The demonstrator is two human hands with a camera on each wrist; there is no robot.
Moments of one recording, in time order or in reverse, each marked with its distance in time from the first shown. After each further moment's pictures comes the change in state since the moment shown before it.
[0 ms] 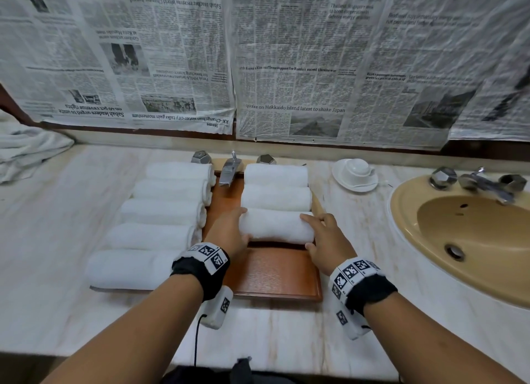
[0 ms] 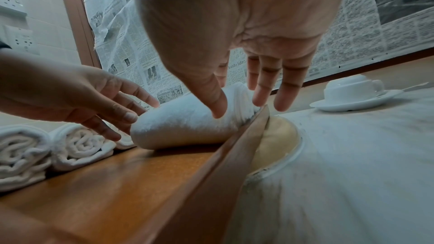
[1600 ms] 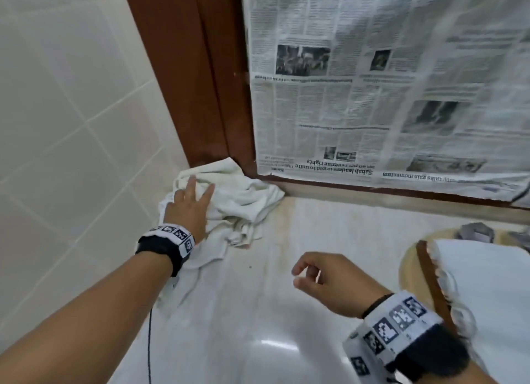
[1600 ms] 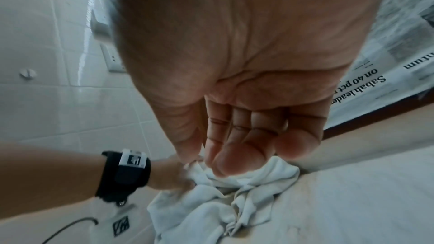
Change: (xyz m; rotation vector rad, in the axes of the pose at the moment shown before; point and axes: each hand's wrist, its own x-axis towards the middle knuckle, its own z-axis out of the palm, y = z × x) left_hand 0.143 -0.594 -0.518 0.806 0.156 -0.178; right_hand 0.153 -0.656 0.222 0.161 -0.425 -0.248
